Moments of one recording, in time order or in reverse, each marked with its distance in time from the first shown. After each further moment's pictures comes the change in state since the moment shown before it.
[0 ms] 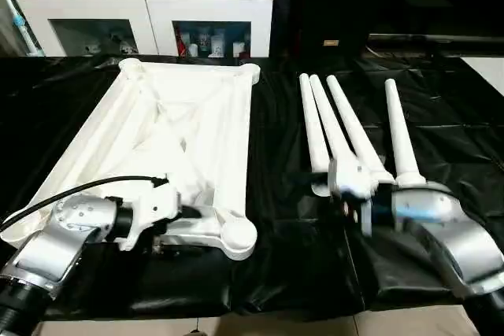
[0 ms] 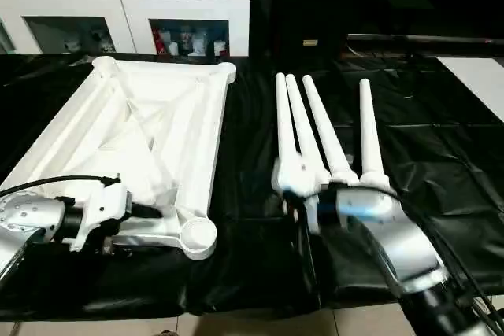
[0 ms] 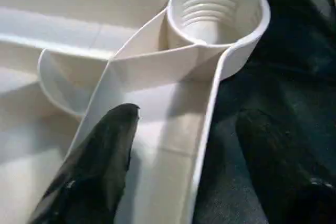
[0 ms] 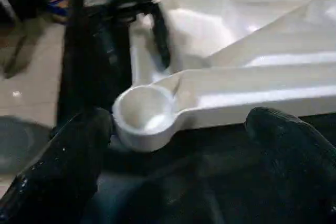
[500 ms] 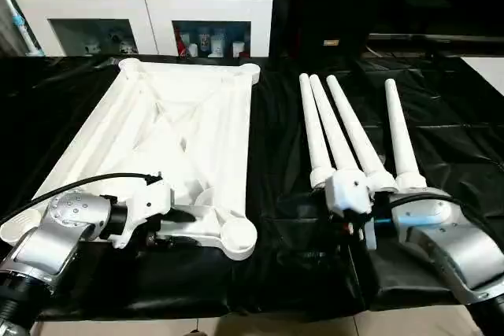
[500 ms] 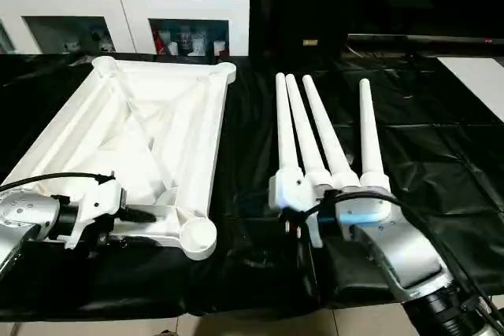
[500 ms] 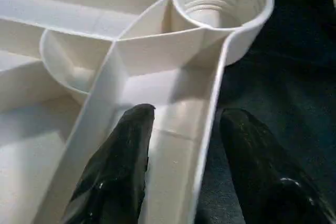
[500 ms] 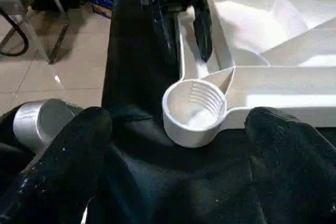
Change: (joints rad) left arm -0.020 0.004 0.006 0.065 -0.002 -0.016 -0.055; right arm 0.000 -0.028 0.048 -0.014 0.008 0.001 0.083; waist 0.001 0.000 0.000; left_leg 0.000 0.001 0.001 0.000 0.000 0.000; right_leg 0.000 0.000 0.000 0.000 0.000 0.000
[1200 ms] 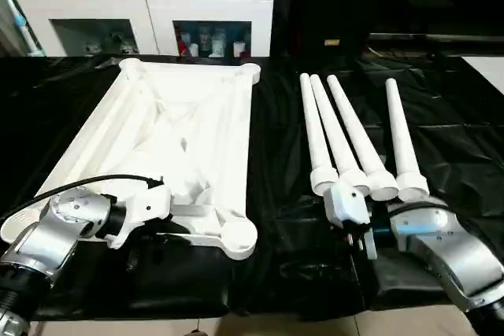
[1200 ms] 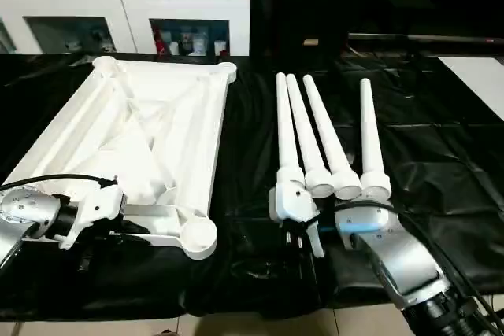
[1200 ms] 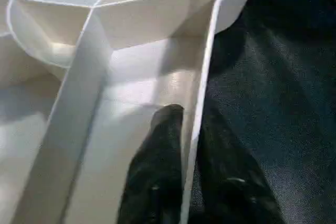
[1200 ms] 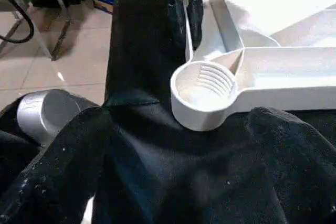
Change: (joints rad) left arm -0.042 0.014 -0.040 0.073 0.066 -0.048 -0.042; right arm 0.031 -0.001 0.002 0.026 -0.029 -0.035 0.000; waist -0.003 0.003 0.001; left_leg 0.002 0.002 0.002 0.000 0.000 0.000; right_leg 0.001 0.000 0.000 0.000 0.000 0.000
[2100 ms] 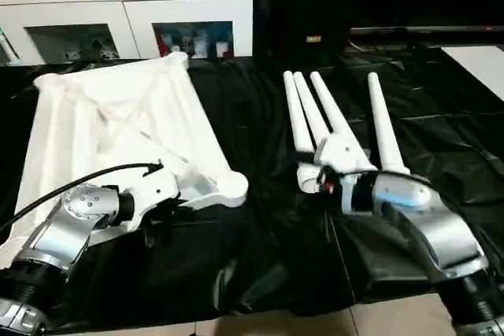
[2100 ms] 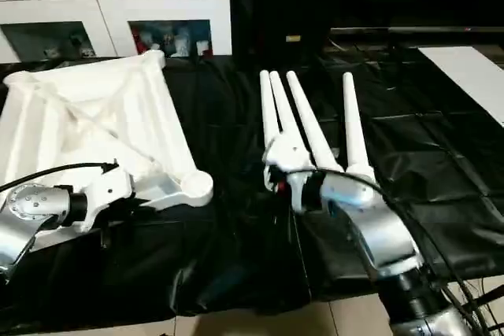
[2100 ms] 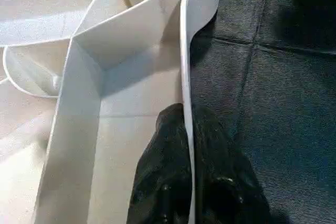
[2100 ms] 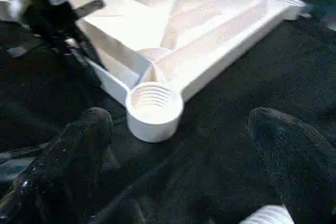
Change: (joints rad) left arm -0.032 -0.080 0.042 0.057 0.078 0.020 0.297; right arm -0.120 0.170 -0.095 0.084 -0.059 0.112 -0.355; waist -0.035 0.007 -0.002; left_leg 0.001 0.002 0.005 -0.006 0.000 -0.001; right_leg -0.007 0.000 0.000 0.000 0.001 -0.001
